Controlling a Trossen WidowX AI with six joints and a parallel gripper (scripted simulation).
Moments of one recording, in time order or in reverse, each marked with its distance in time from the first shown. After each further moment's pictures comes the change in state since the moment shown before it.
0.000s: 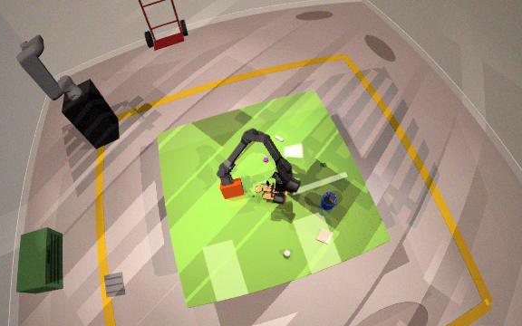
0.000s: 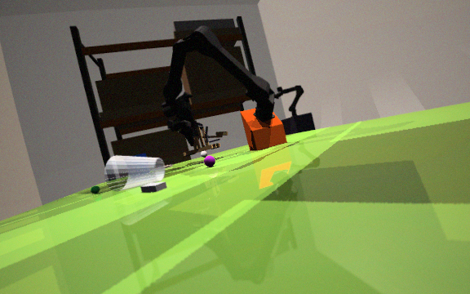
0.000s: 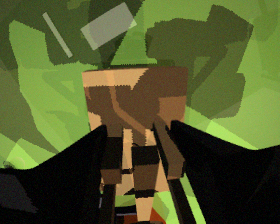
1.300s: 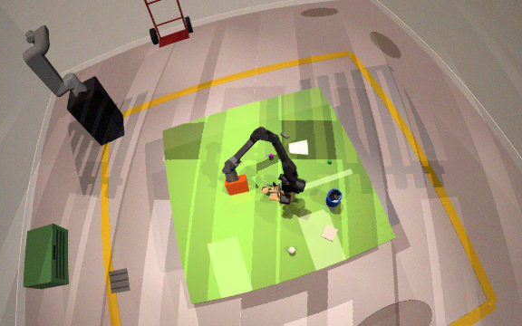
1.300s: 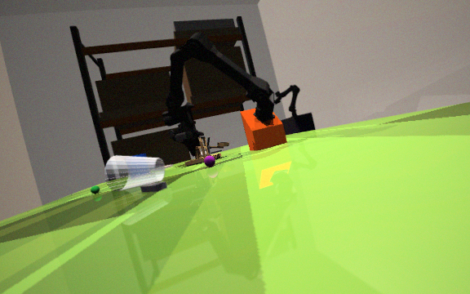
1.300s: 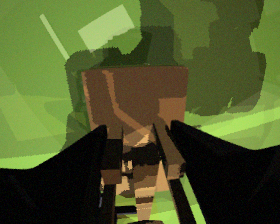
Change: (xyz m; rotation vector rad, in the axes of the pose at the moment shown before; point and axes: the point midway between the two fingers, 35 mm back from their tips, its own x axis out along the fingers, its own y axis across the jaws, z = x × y) arm 0.042 -0.009 0.008 -0.008 -0.012 -0.012
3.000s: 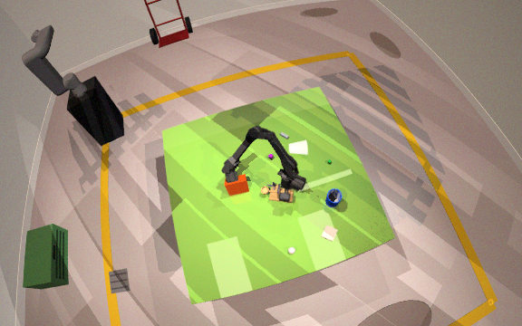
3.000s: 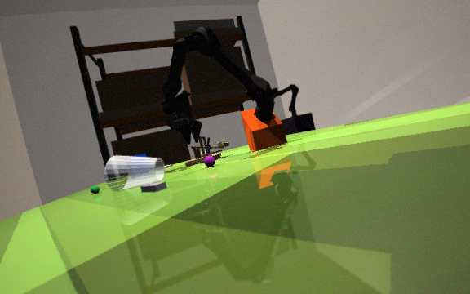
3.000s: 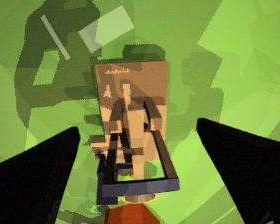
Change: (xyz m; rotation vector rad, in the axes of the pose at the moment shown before) arm -0.054 -0.003 -0.001 0.005 -0.001 -0.003
